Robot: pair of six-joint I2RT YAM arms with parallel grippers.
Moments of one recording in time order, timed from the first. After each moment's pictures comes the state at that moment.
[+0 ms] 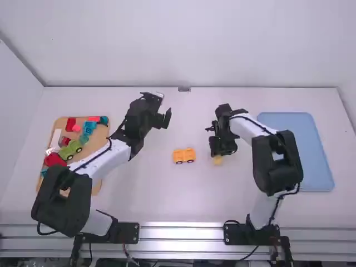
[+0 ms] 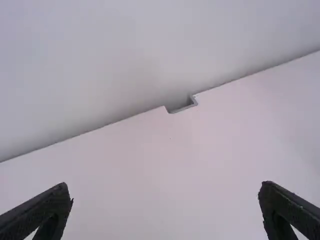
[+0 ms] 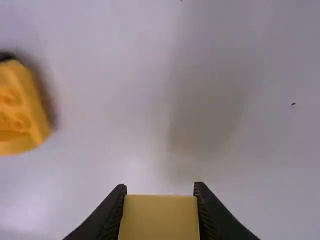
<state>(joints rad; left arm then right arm) -0.32 1.52 0.86 0.28 -0.07 0.11 0.26 1.97 1.26 -0.96 -0.21 0.05</state>
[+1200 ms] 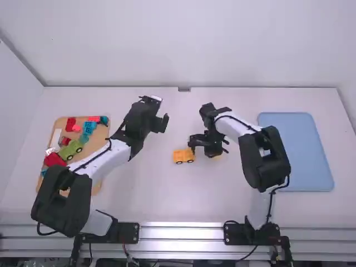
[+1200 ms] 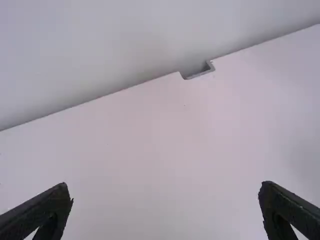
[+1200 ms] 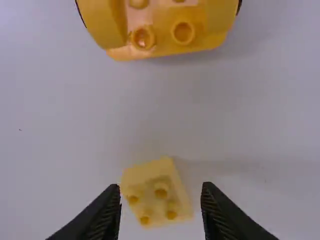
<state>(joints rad) -0.32 1.52 0.86 0.16 -0.14 0.10 0.40 2.01 1.33 -0.93 -0.08 -1.25</state>
